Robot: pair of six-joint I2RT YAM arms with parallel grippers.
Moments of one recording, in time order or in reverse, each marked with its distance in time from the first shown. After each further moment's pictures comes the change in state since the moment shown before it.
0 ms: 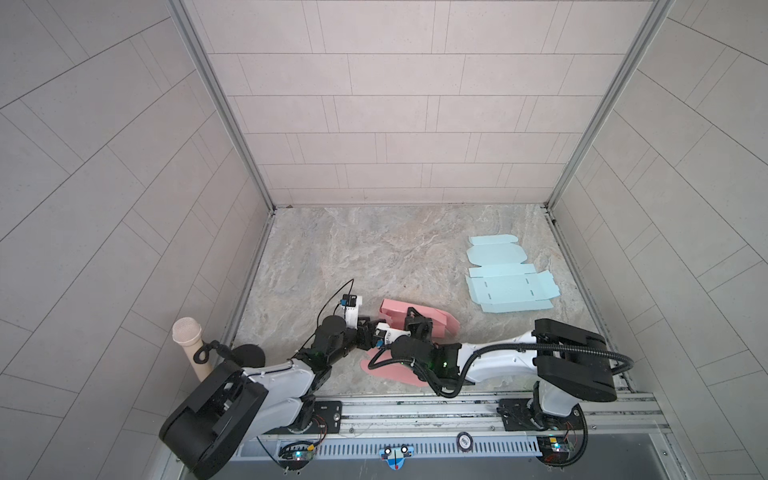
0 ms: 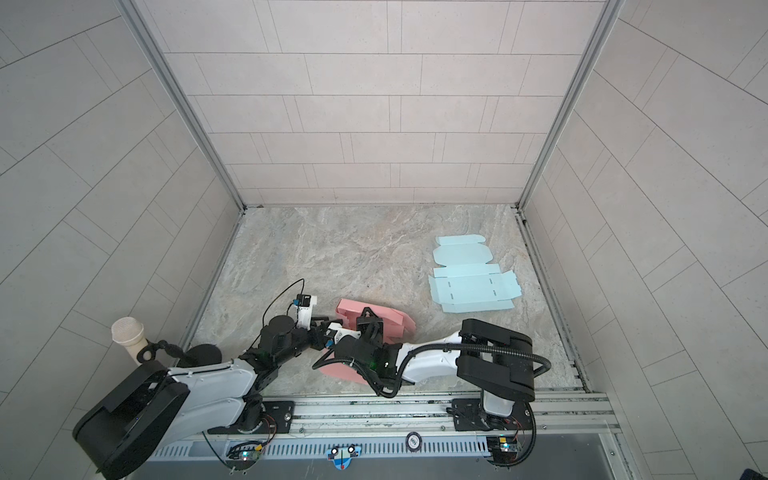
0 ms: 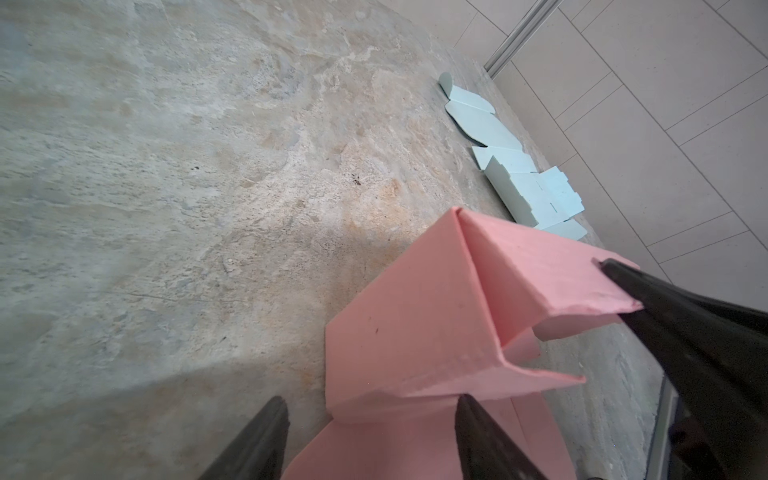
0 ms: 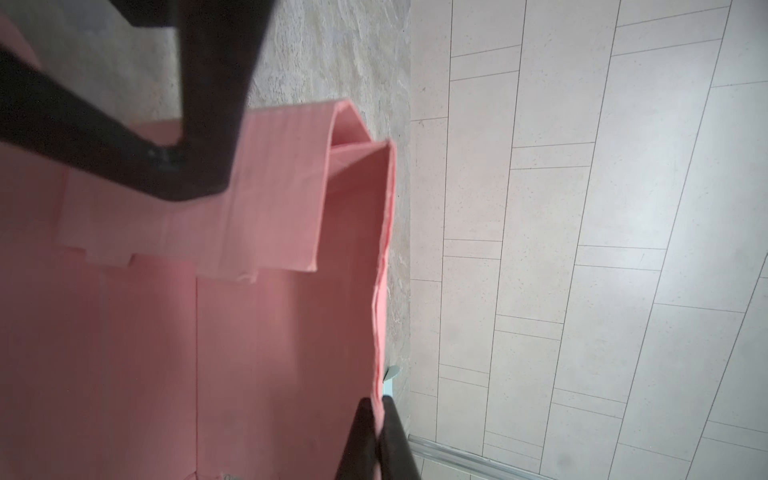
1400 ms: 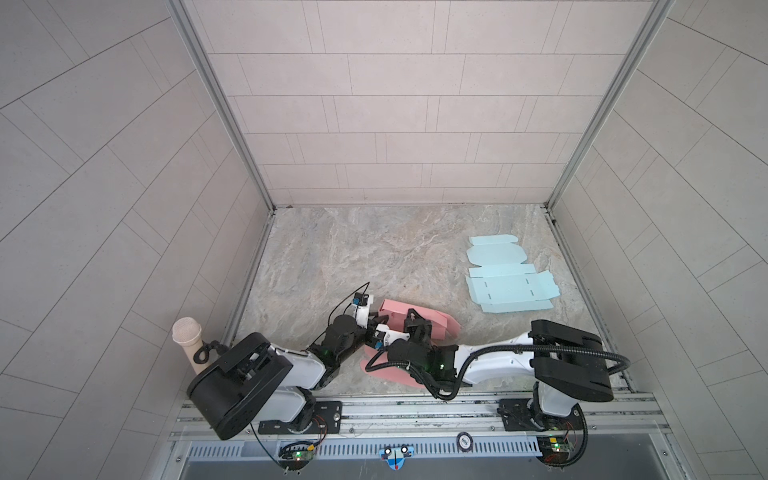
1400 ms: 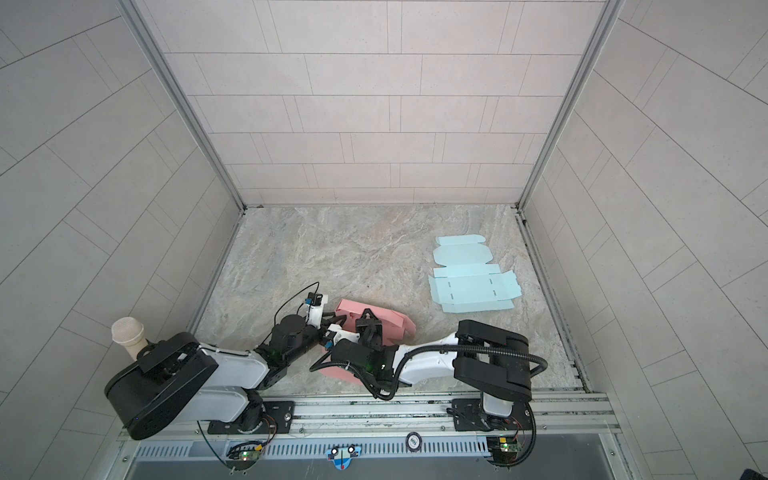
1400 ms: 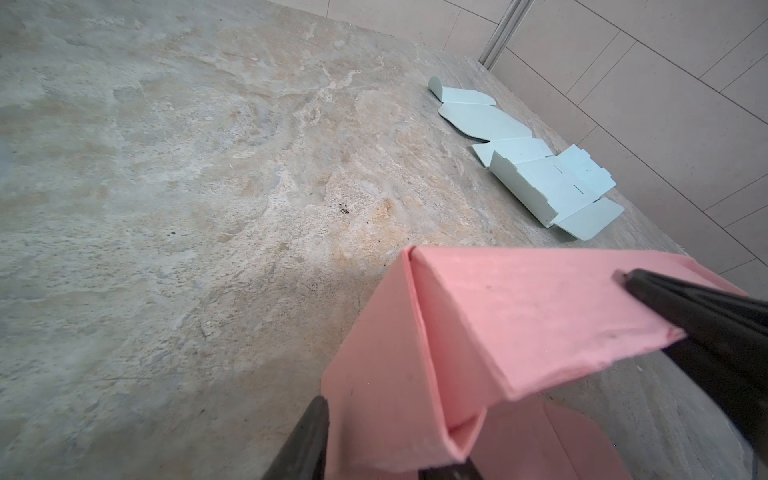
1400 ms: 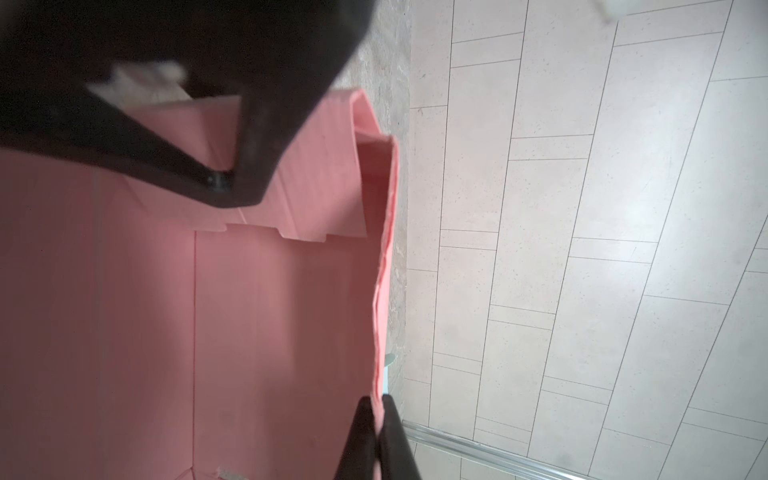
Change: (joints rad) left arm -0.114 0.203 0.037 0.209 -0.138 0.137; right arm 0.028 0.021 0.020 -0.055 0.051 0.030
